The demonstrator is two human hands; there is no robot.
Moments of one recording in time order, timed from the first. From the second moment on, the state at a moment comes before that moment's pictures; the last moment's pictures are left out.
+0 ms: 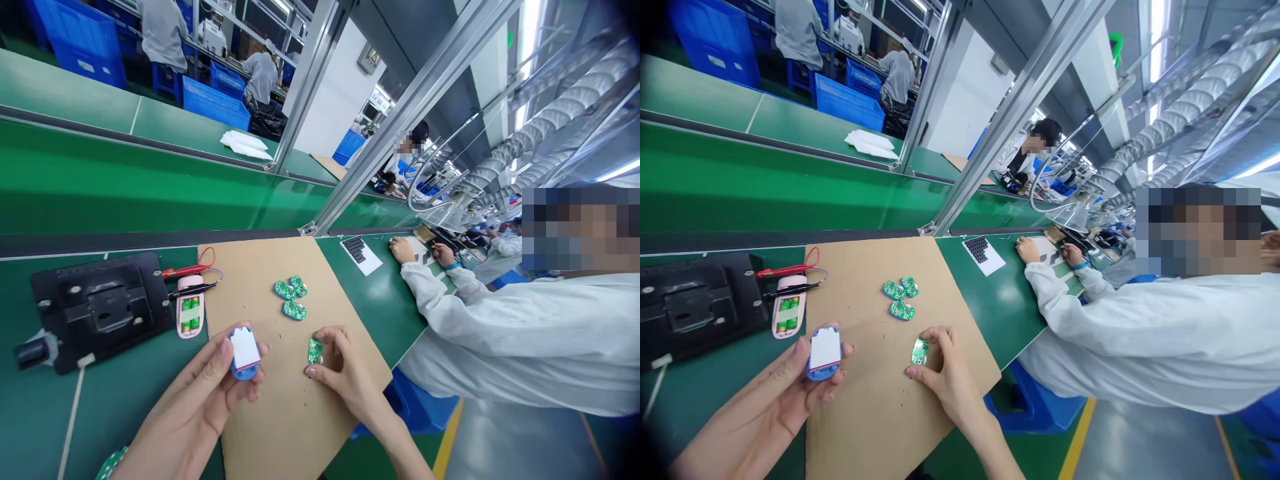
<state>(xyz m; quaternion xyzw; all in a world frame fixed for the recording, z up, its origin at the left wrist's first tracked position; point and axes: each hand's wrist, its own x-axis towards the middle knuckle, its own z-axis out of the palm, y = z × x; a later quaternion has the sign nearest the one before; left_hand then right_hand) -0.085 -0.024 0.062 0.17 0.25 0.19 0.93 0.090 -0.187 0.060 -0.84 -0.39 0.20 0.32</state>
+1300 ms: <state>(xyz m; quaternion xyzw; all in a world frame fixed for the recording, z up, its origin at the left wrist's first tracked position) -0.089 -0.033 0.071 0.21 0.17 0.19 0.94 0.047 -0.135 0.107 -0.67 -0.36 0.32 0.56</state>
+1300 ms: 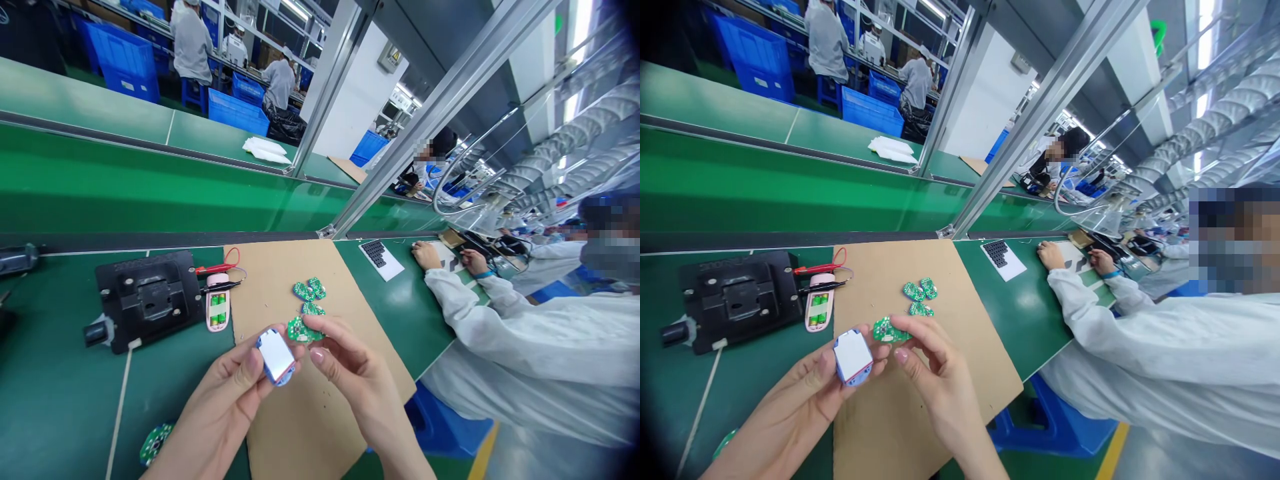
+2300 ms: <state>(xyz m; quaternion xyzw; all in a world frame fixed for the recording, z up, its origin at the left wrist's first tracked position) -0.088 -0.034 0.072 0.19 0.23 0.17 0.94 0.054 -0.138 0.097 -0.56 -0.73 -0.02 0.39</state>
